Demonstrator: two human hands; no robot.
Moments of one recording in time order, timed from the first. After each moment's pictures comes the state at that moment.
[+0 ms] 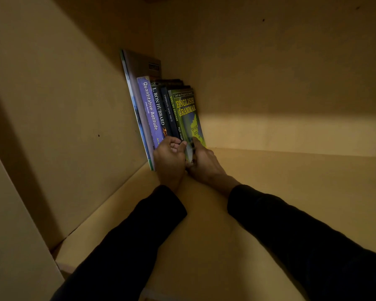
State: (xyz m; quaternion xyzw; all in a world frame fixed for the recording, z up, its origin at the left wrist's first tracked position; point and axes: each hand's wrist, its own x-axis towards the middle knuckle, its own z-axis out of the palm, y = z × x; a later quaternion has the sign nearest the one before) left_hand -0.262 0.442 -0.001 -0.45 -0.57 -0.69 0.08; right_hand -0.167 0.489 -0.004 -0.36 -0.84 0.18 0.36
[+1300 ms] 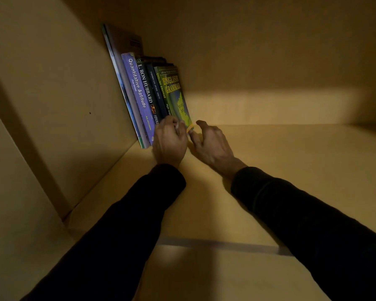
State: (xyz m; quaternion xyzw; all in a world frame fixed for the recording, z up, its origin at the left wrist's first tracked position) left_hand -0.245 0.419 -0.006 -0.54 -0.62 -0.57 0.10; right_hand -0.119 0.426 0.000 -0.45 -0.79 0.07 0.41
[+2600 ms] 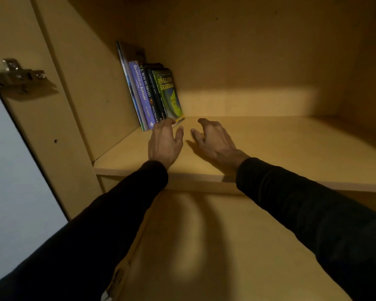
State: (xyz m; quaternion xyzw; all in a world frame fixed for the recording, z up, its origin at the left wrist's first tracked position) left_hand -0.163 0.249 0.006 -0.58 -0.67 -0.45 0.11; right_hand -0.023 0.292 0.014 -0.44 -0.82 0.04 0.36
